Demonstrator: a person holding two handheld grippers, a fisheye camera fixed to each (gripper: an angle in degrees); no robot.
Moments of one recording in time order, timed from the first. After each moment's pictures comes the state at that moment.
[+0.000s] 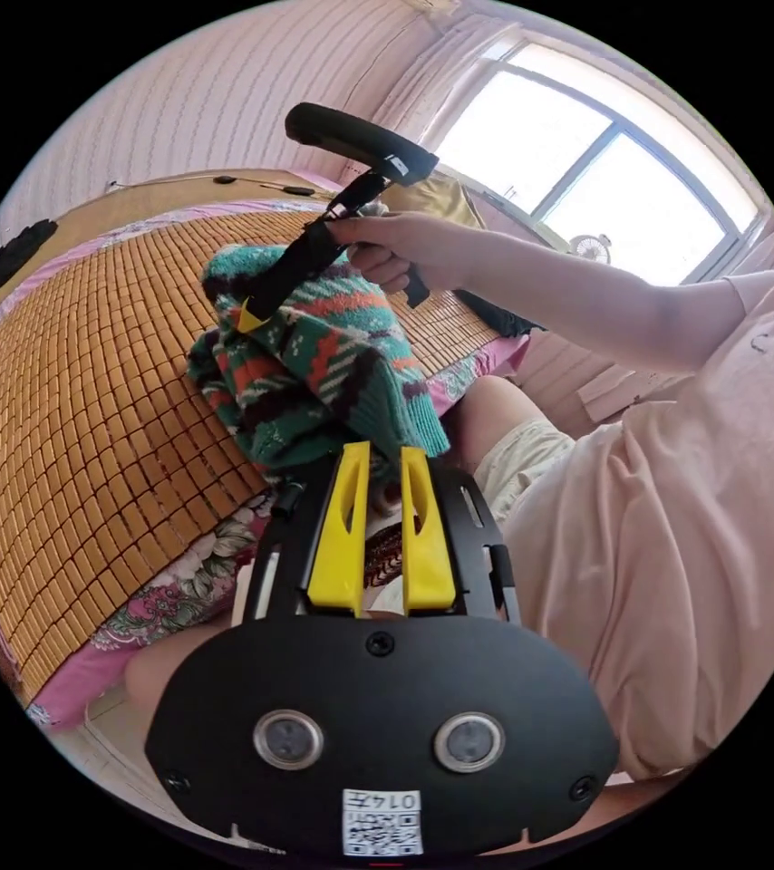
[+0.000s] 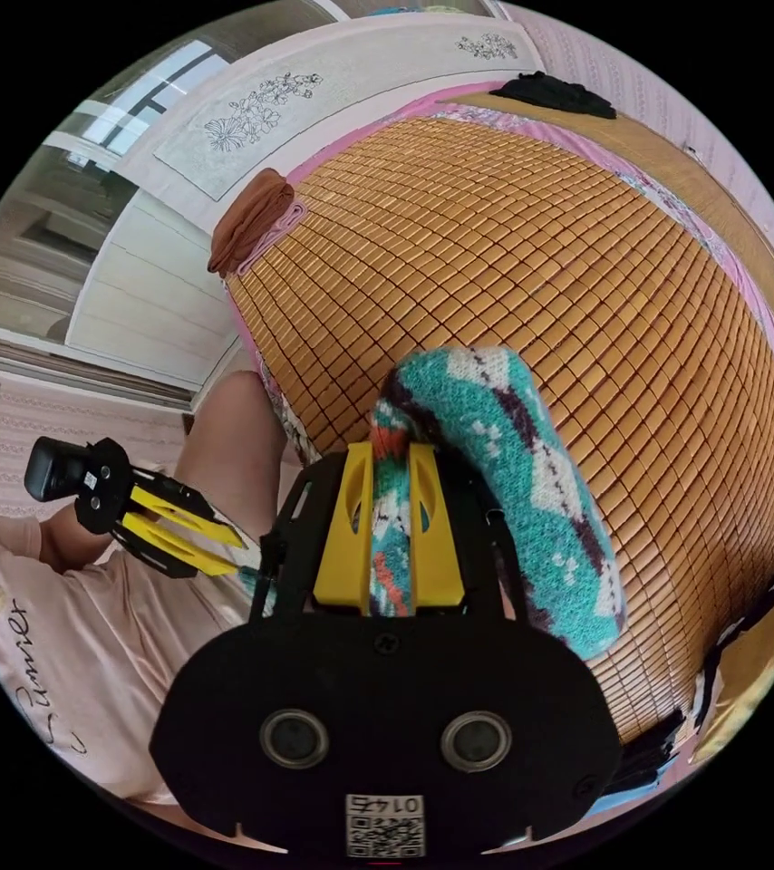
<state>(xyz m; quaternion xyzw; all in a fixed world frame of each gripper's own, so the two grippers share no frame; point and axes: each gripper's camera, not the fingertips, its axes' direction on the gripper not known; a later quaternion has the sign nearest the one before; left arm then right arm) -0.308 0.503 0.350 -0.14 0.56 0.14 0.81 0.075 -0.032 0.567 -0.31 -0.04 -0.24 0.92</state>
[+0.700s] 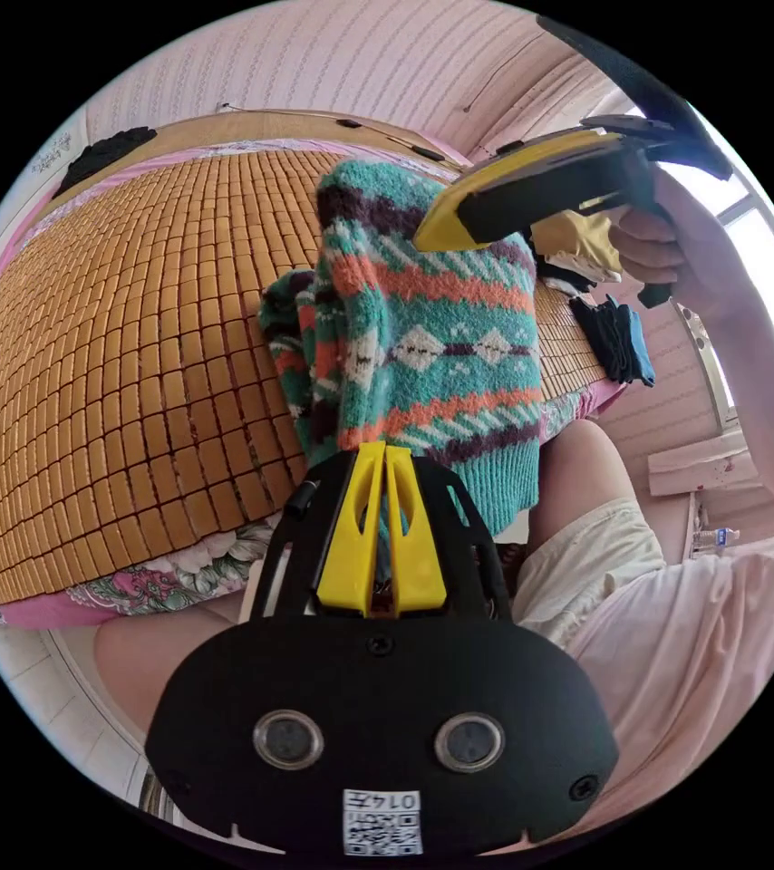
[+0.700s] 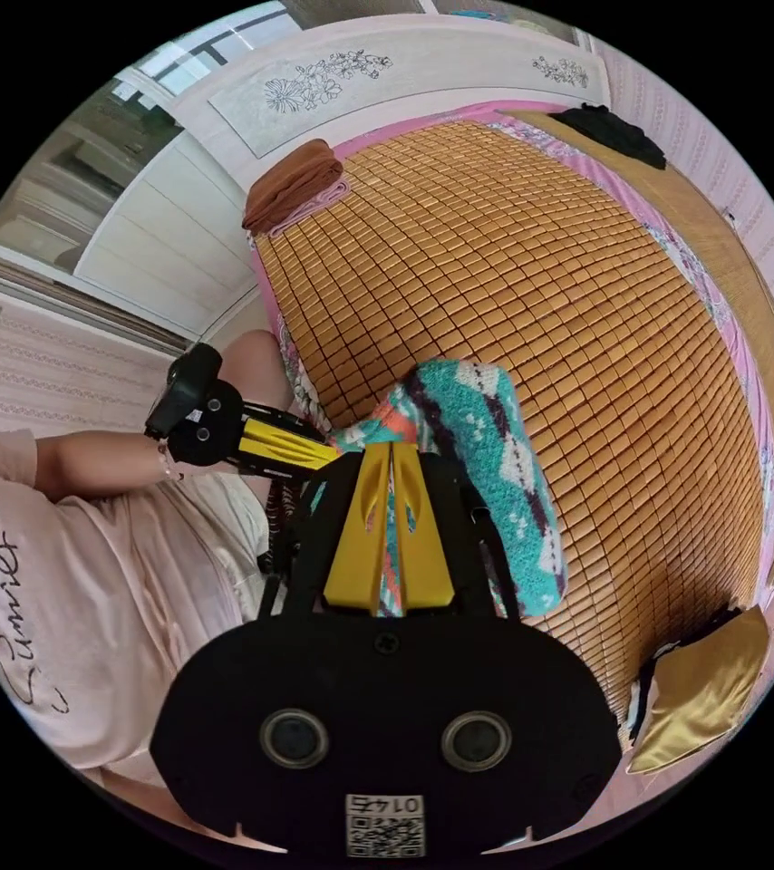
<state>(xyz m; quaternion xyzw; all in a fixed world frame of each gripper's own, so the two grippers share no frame) -0.241 0.474 0.455 -0.25 0.47 0.04 0.85 0.004 -0.060 0.533 -0.31 0.00 -0.34 0.89</state>
